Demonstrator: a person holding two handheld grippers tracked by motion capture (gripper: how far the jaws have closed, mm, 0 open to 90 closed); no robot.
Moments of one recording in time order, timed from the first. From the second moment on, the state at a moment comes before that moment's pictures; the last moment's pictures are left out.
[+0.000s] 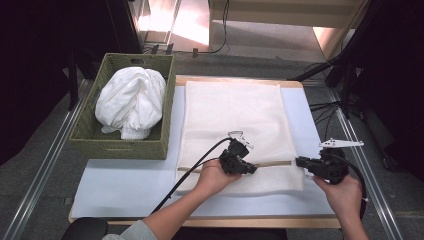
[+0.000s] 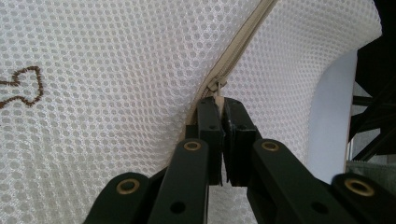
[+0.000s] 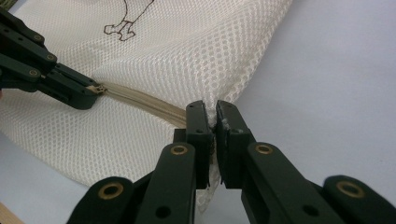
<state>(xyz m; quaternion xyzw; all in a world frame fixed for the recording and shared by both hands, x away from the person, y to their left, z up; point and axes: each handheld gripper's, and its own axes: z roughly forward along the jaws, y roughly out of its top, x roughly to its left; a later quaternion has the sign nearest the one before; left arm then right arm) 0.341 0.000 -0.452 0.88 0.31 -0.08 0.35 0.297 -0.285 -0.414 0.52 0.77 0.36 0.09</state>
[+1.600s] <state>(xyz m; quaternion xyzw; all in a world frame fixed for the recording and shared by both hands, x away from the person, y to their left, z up) 0.337 0.038 -0.453 0.88 0.32 -0.08 0.35 0.297 -0.288 -0.415 0.52 0.77 0.36 0.09</state>
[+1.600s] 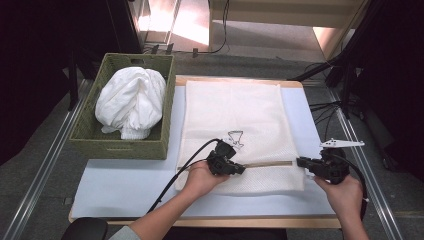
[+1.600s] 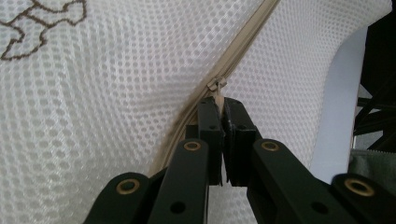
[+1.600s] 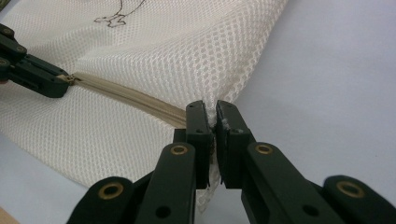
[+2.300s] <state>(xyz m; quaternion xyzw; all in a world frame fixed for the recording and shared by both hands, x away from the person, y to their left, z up) 0.335 0.049 -0.450 0.87 0.33 -0.07 0.35 0.297 -0.288 -0.417 0.52 0.77 0.36 0.09</state>
